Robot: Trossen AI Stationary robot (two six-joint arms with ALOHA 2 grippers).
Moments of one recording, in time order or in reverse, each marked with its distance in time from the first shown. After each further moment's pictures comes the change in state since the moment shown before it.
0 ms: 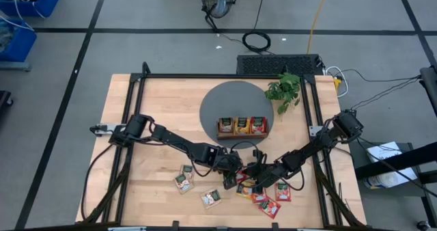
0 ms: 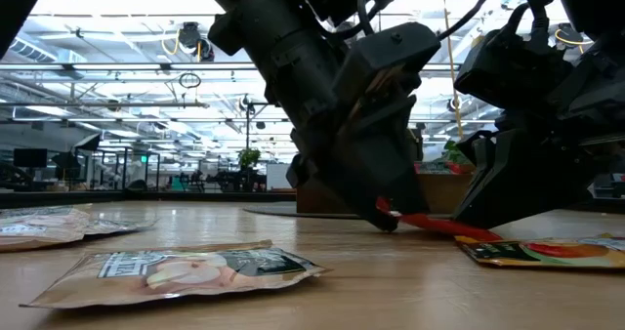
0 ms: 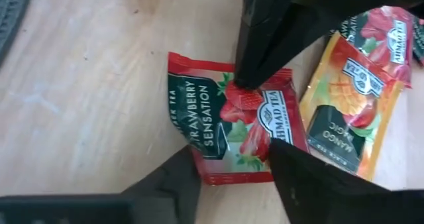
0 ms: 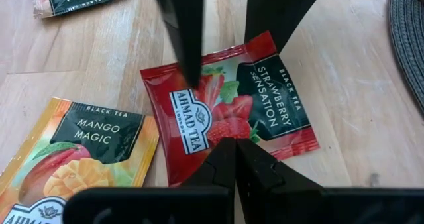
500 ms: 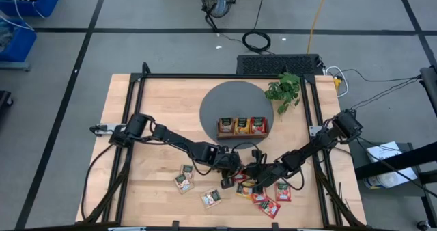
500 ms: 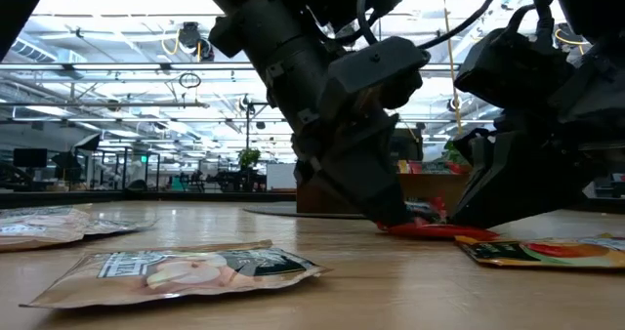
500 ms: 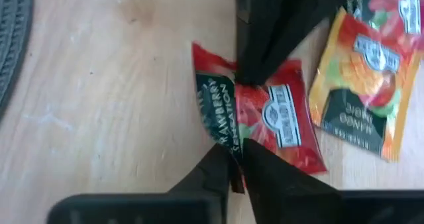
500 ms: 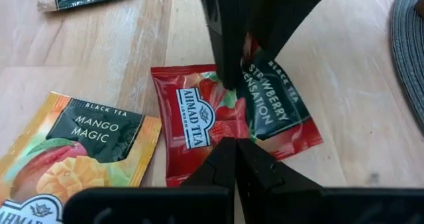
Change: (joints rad) left arm 0.009 -0.014 -0.002 0.030 -0.017 0.174; right arm 0.000 -0.017 -0.004 0.051 -0.001 -0.083
